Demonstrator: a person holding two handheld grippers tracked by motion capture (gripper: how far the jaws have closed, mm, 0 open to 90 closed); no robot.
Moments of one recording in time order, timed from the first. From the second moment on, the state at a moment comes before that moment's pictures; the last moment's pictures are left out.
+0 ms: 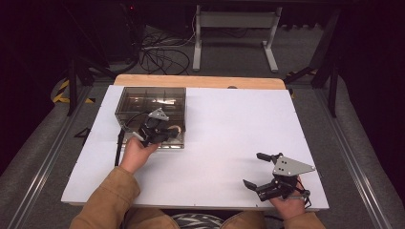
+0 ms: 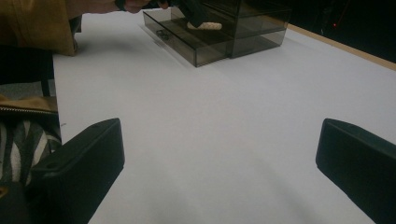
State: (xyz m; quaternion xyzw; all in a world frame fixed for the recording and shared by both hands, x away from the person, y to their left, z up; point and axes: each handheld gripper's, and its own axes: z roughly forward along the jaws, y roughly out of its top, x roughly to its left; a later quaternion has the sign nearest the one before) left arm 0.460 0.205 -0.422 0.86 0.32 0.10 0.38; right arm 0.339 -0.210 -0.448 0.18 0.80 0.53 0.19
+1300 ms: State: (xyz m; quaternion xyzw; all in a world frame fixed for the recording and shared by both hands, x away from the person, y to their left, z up) left arm 0.471 0.200 -0.435 0.87 0.34 0.09 0.34; right arm 0.339 -0.210 -0.449 0.19 0.80 0.53 0.19
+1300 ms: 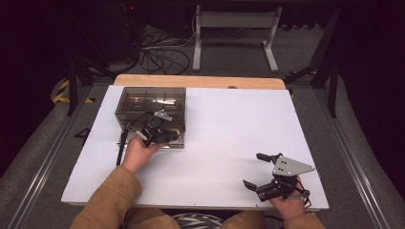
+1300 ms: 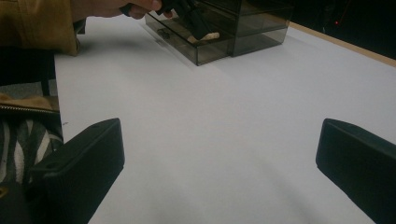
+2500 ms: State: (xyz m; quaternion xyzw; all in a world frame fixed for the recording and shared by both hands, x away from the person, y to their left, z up) left arm 0.433 0.196 -0.393 0.85 0.31 0.13 0.40; right arm 0.338 -0.210 -0.449 0.19 0.80 0.53 0.19
